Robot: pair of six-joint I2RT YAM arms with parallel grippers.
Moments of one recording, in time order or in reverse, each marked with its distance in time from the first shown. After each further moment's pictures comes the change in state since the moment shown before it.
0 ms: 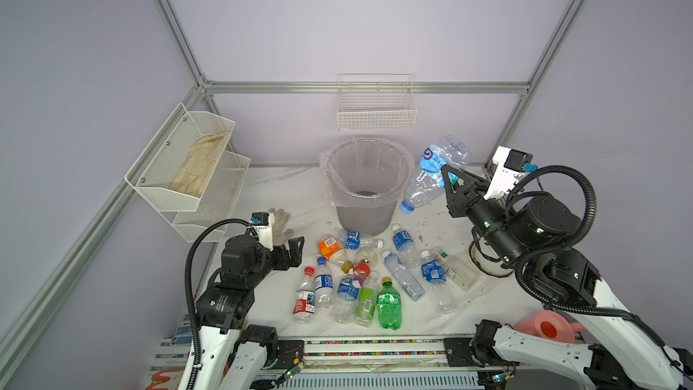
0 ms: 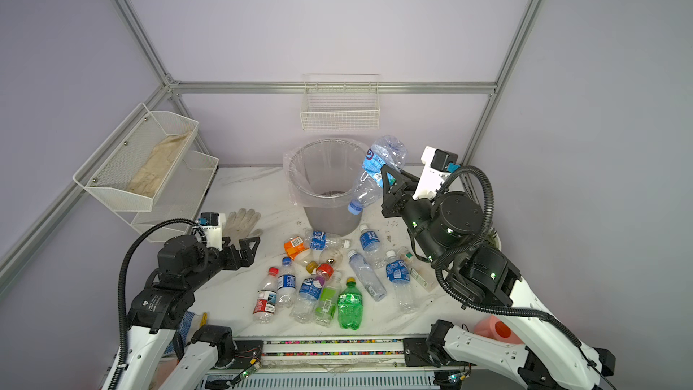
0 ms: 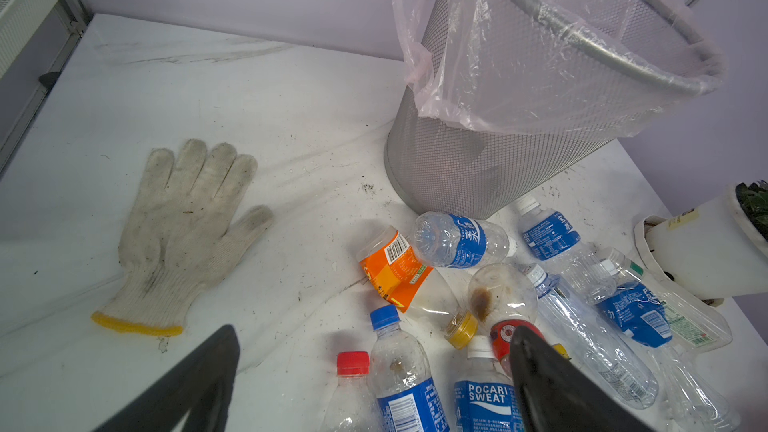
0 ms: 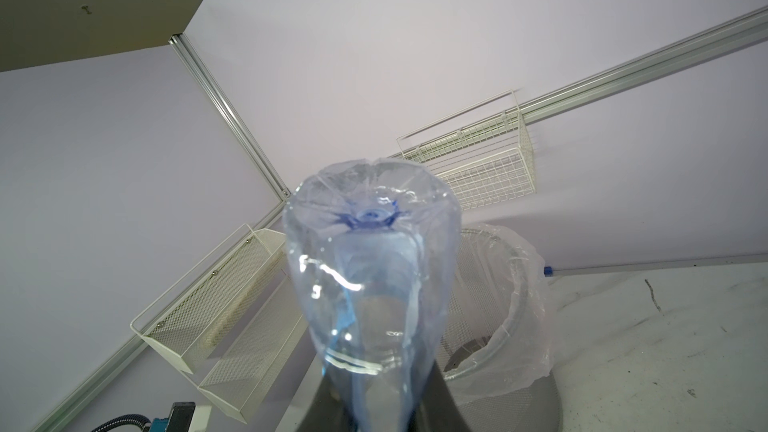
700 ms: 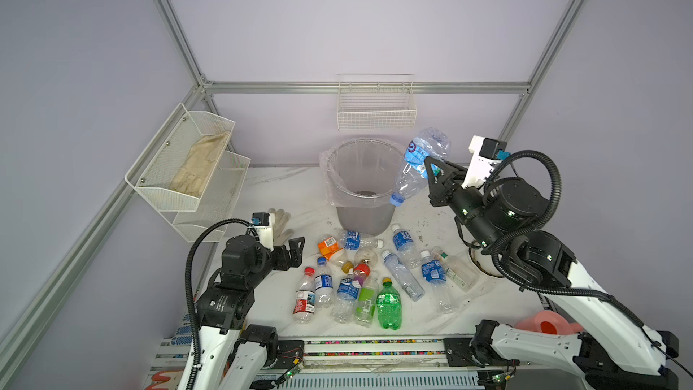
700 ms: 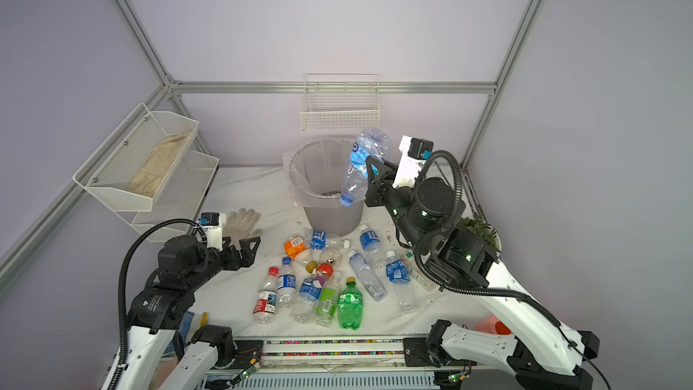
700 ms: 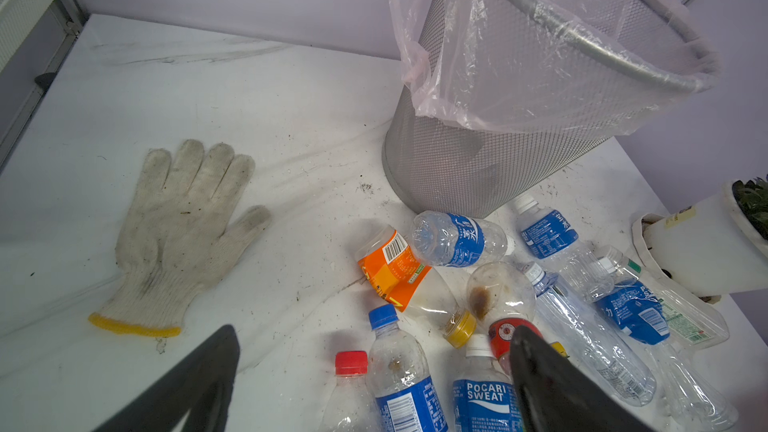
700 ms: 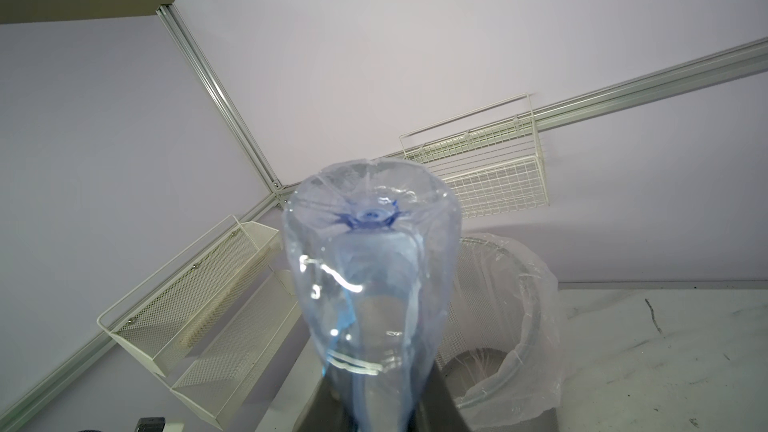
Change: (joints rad) left arm -0.006 -0.001 0.000 0.000 0.000 0.000; right arm 0.000 0.171 0.105 0.046 0.000 -0.080
